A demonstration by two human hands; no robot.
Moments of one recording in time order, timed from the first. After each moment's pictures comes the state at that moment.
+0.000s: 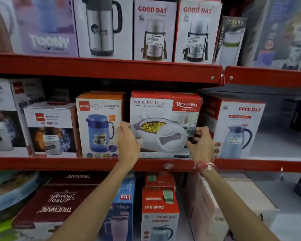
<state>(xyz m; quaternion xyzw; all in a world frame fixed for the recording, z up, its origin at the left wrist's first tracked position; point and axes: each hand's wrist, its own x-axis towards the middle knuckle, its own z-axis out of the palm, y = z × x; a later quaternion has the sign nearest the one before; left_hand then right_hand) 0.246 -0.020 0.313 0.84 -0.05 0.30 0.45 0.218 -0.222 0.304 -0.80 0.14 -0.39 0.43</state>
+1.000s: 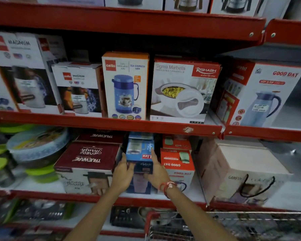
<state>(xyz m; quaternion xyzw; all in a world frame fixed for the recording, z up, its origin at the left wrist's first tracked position) 0.178 0.082 0.121 0.89 0.02 0.02 0.46 0.182 -0.063 0.097 -0.91 0.04 0.04 0.41</state>
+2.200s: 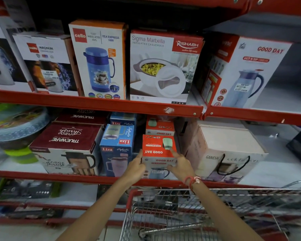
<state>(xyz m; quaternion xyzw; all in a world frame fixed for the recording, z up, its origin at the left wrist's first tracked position) 0.142 -0.021 0.097 0.84 -0.04 -0.18 0.51 0.124 -0.202 0.105 -0.94 0.06 0.03 0.33</state>
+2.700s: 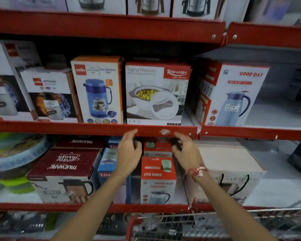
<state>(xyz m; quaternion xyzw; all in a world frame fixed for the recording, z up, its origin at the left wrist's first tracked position) 0.176 -0.019 0.210 0.86 -0.09 0.20 0.46 0.158 -0.208 0.208 -0.92 0.05 -0.21 0.32</state>
